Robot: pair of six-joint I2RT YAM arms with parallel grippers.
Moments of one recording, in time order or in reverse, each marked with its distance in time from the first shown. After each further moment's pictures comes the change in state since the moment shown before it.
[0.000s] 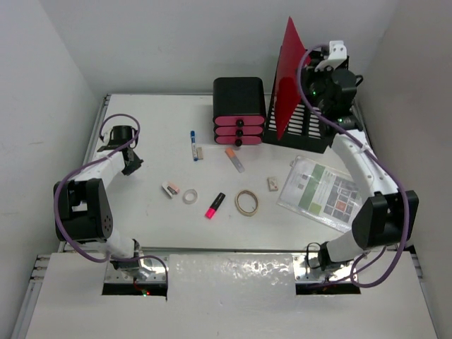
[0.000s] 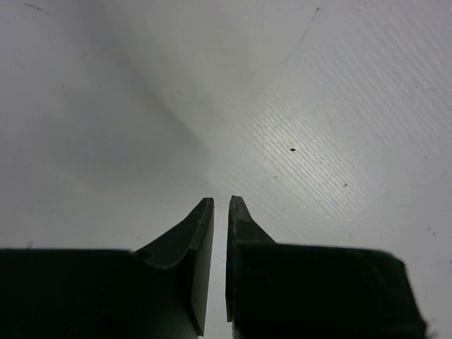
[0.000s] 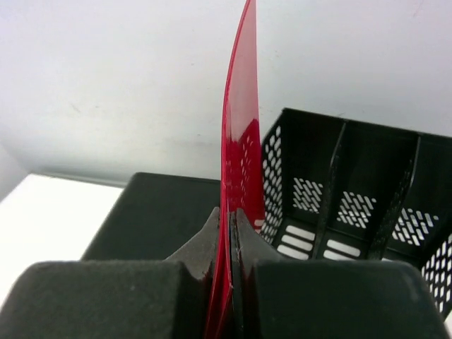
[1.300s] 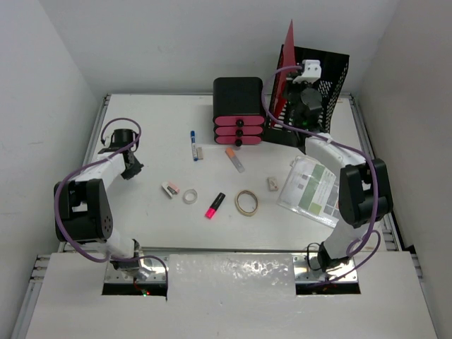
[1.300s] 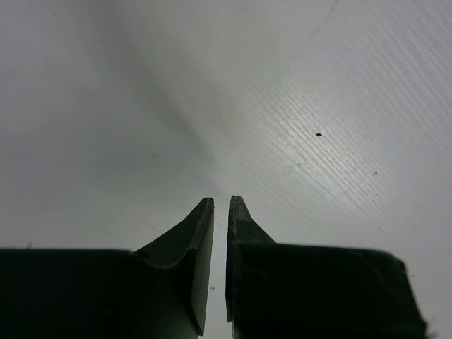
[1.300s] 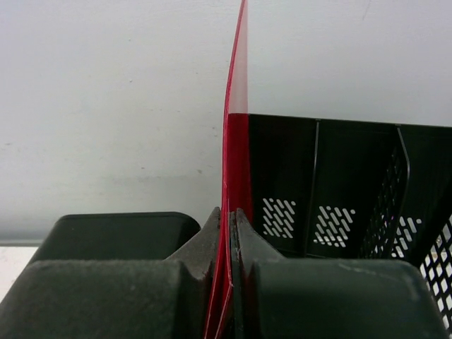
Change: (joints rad) left arm 0.000 -0.004 -0.031 -0.020 -0.008 0.021; right arm 0.133 0.214 -0.183 0.565 0.354 -0.109
